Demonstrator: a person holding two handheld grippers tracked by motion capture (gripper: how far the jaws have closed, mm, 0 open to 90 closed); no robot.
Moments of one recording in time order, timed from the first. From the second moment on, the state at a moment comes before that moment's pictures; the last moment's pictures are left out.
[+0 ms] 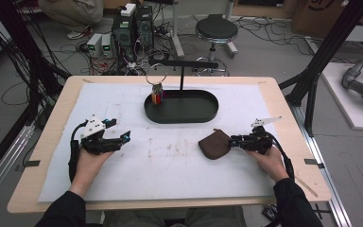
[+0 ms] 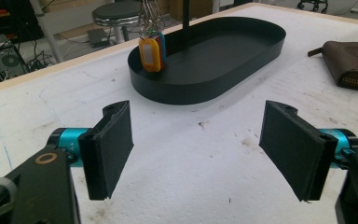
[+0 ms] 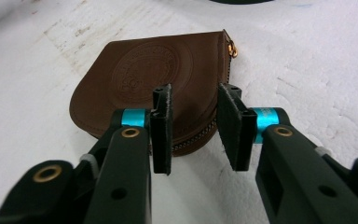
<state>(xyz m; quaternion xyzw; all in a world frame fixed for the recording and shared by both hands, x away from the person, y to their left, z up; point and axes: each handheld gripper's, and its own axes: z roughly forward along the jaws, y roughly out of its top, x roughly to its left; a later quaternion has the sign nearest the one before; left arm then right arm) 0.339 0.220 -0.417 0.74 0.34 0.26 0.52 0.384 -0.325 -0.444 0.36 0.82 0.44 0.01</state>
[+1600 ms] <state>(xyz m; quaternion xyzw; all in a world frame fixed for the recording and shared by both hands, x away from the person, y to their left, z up) 0.360 0.076 -0.424 0.78 0.20 0.05 0.60 0.350 -0.293 -0.398 0.16 0.82 0.55 0.04</state>
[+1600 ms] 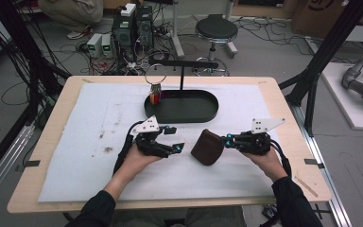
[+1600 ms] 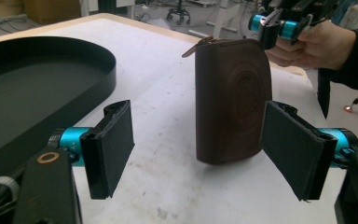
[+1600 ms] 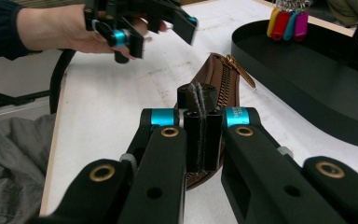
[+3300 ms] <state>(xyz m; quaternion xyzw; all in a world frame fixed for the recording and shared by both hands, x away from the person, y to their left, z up) 0.372 0.014 -0.438 0.82 0.10 -0.01 0.57 0.358 -0.290 -0.404 0.18 0.82 0.55 0.01</state>
